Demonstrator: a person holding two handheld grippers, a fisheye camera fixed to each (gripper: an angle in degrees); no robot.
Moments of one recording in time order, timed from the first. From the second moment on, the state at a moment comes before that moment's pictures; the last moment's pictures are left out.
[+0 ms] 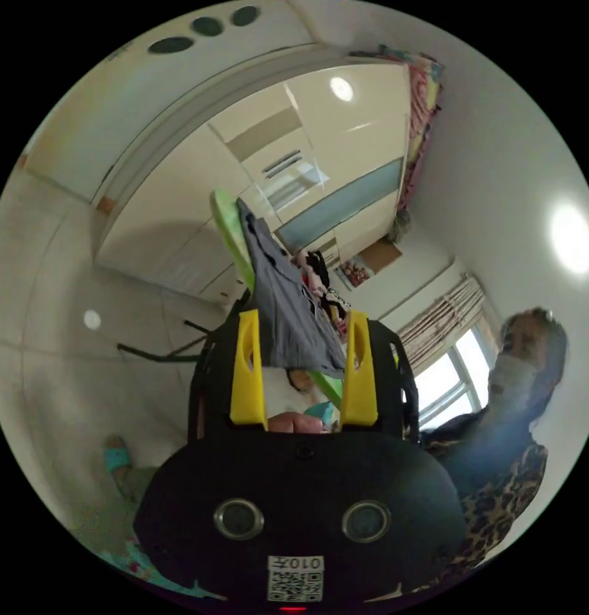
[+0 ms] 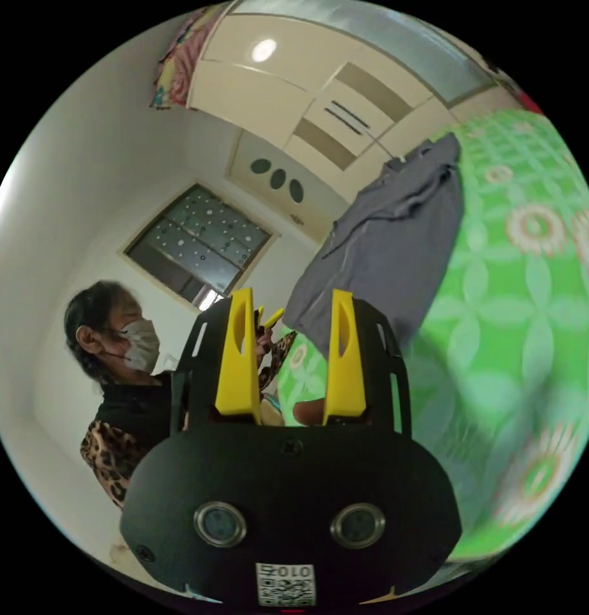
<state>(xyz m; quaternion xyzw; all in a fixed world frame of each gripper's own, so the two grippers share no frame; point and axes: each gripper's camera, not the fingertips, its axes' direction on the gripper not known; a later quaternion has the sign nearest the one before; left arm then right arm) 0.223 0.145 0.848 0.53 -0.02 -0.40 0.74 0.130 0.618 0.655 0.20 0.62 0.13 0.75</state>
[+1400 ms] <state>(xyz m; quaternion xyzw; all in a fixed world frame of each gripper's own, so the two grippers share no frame) 0.257 0.062 0.747 0.47 0.11 -0.39 0.78 0.069 0.614 0.713 0.22 0.61 0.22 0.73</state>
